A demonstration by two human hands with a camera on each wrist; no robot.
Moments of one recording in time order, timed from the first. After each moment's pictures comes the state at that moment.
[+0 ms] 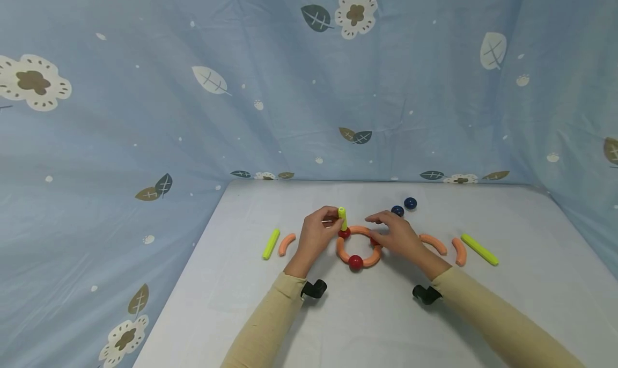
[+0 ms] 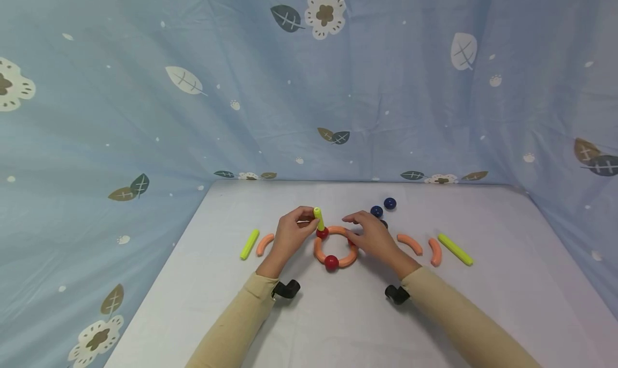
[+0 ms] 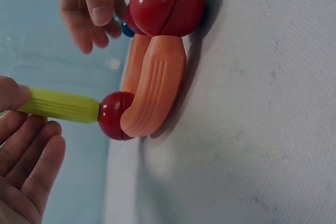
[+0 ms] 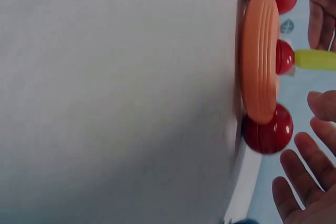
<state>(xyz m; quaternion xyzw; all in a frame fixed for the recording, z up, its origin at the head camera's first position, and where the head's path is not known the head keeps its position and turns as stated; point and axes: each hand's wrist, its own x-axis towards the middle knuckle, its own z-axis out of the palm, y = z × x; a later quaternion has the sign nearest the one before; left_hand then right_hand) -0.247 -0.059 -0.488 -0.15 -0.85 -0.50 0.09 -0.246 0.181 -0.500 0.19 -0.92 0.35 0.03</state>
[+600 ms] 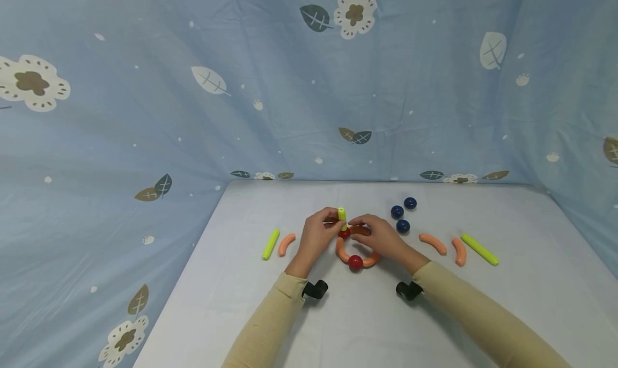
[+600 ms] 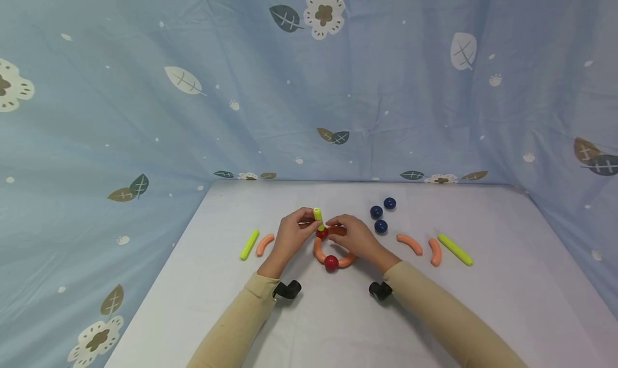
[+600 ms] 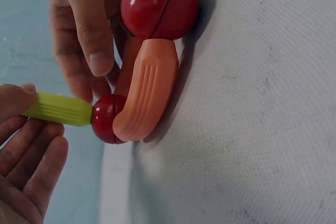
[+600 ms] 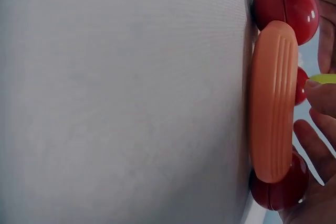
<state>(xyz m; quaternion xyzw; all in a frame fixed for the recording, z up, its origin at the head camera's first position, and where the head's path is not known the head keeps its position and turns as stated) -0.248 -0.057 -0.492 -0.15 -0.86 -0.48 0.09 -0.258 0.147 -0.508 0.19 -0.90 0.38 -0.03</state>
